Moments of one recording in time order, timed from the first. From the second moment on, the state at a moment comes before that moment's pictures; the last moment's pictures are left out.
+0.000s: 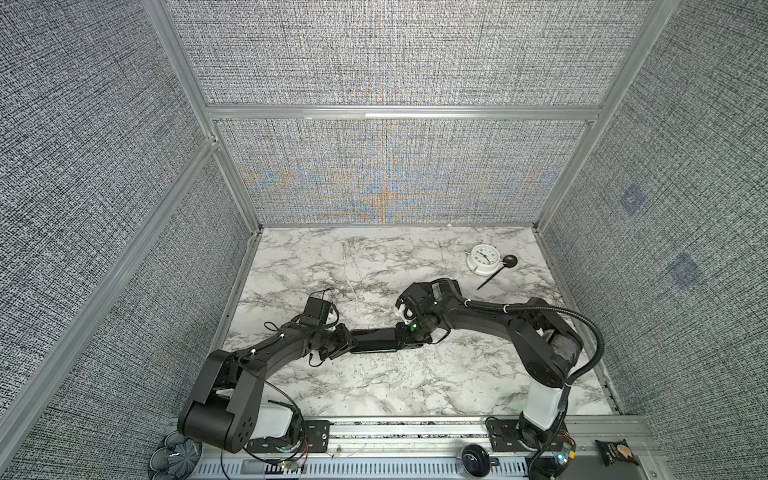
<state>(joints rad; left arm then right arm) -0.33 1.37 0.52 -0.30 0.48 -0.72 0.80 1.86 1.14 -0.52 -0.40 0.56</state>
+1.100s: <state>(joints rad) -0.34 1.39 0.52 -0.26 0.49 -0.73 0.82 1.92 1.14 -0.42 -0.47 0.58</state>
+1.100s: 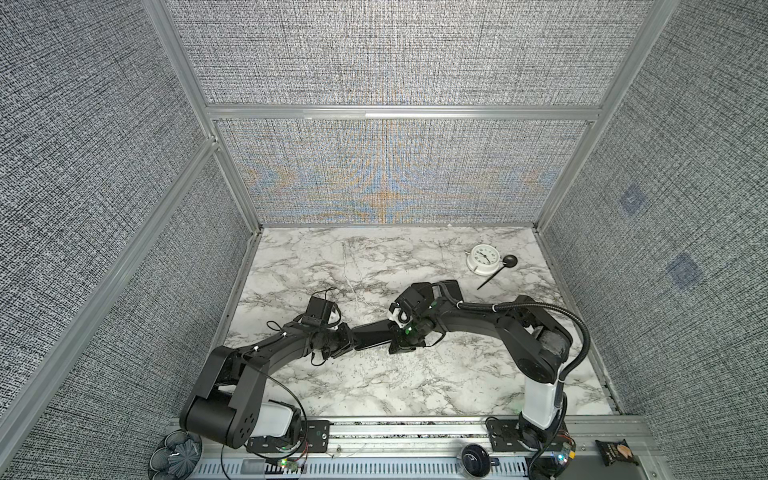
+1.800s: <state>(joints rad) -0.34 1.32 0.50 -0.28 0.47 -0.73 0.80 1.83 1.22 -0.57 -0.17 0.53</state>
